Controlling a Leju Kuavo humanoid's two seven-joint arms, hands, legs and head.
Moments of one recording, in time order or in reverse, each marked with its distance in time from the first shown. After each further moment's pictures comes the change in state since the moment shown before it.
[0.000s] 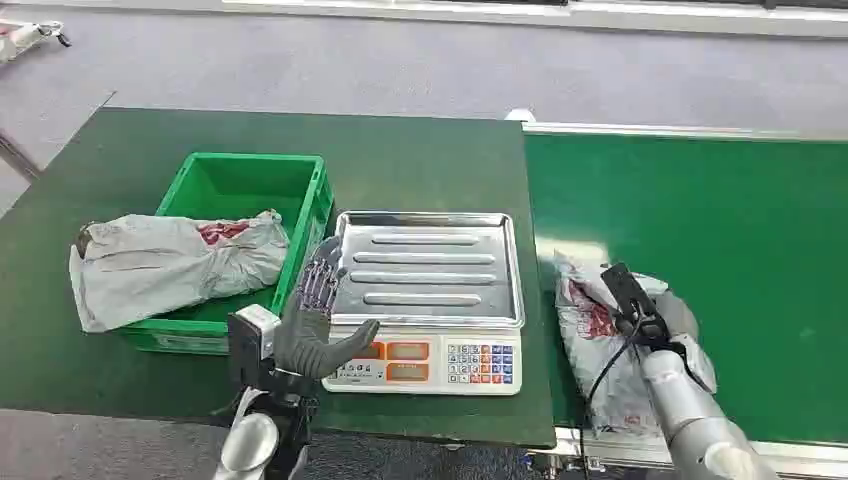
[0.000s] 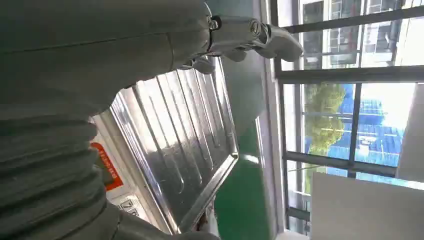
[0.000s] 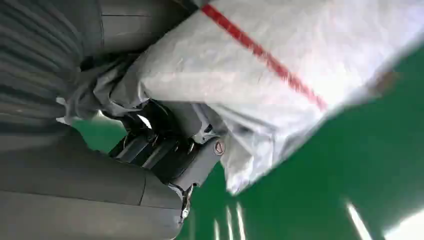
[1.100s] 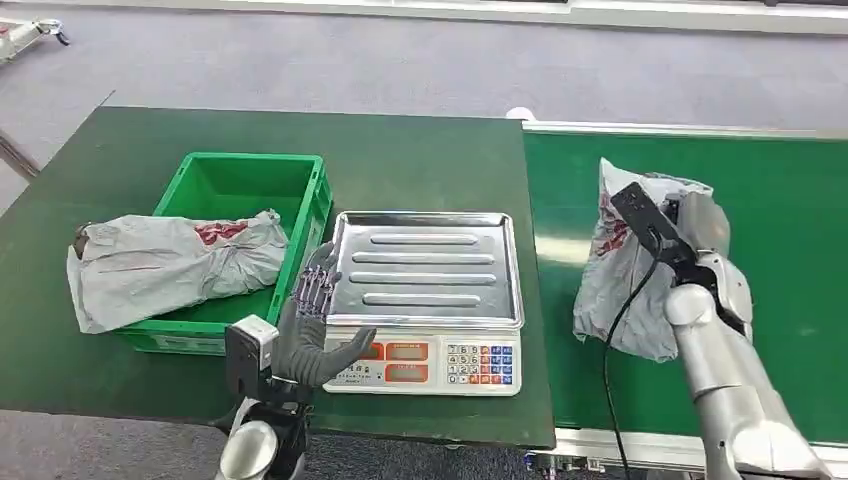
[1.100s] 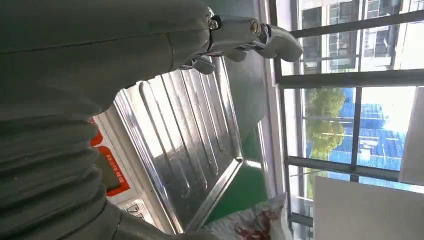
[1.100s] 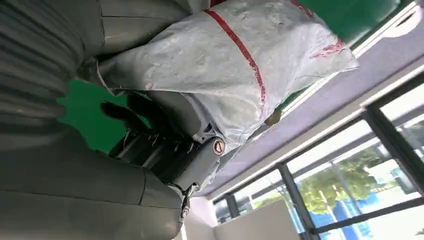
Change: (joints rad) left arm 0.026 -0.008 0.013 0.000 -0.035 -0.002 -0.035; right arm -0.046 -0.069 0.223 -0.423 -0.089 0.098 0.025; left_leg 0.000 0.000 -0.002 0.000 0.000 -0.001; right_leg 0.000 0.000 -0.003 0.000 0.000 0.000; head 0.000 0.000
